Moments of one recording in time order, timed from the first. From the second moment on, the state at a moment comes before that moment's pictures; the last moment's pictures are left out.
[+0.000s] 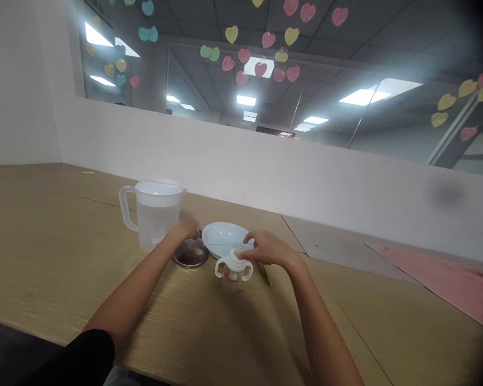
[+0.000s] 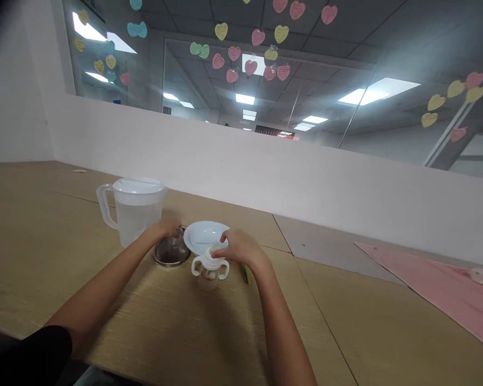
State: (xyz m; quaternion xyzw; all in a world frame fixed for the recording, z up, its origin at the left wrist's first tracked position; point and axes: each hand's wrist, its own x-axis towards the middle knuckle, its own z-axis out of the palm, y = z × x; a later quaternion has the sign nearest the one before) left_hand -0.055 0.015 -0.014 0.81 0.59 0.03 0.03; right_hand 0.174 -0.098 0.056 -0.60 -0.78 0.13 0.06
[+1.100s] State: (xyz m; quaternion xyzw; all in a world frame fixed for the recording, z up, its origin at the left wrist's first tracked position) left_hand -0.006 -0.055 0.035 0.92 0.28 0.16 0.22; right_hand 0.173 -0.090 0.050 -0.51 -0.84 0.14 0.10
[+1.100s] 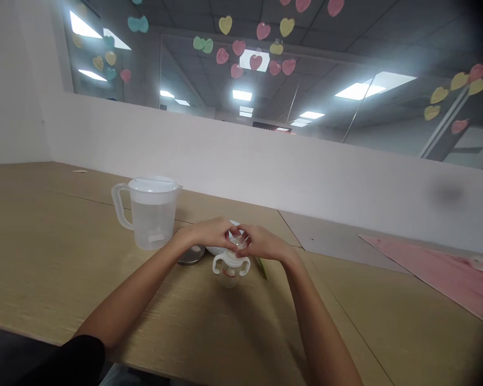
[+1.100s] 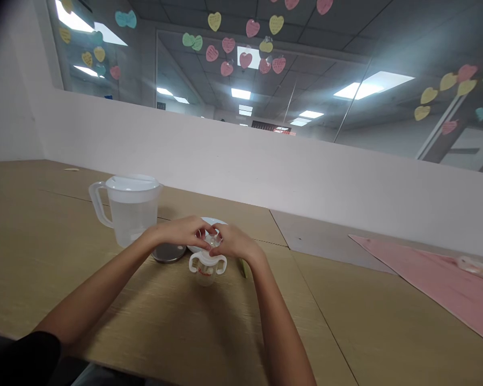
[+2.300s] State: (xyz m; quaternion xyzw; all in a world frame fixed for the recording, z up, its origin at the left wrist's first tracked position) left_hand 0.012 -0.060 -0.071 0.78 0.26 0.45 0.34; right_hand 0.185 -0.100 0.010 -0.53 -0.76 0.25 0.27
